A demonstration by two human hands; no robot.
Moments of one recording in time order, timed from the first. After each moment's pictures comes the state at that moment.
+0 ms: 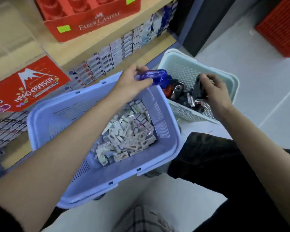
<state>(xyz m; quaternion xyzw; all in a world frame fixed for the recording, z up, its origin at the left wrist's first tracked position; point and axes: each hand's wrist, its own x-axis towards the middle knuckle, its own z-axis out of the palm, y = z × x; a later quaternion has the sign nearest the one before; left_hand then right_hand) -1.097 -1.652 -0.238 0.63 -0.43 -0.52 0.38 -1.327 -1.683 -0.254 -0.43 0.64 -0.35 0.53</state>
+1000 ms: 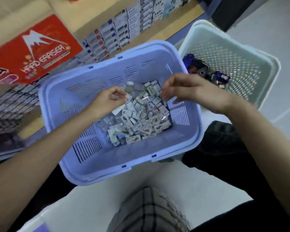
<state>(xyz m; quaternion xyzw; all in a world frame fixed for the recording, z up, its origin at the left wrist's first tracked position) -1.003 -1.558 -0.317 0.71 -0.42 -0.52 0.20 -1.247 -1.651 -0.237 -0.61 0.40 -0.02 0.68</state>
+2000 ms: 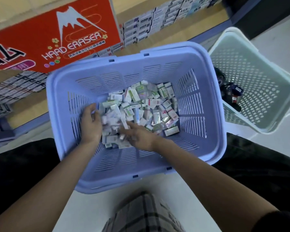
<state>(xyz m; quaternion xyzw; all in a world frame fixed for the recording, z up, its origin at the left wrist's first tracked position) -0.976 -1.471 -0.396 0.86 -0.17 -0.31 0.36 -1.141 -1.537 -0.390 -0.74 0.29 0.22 0.57</state>
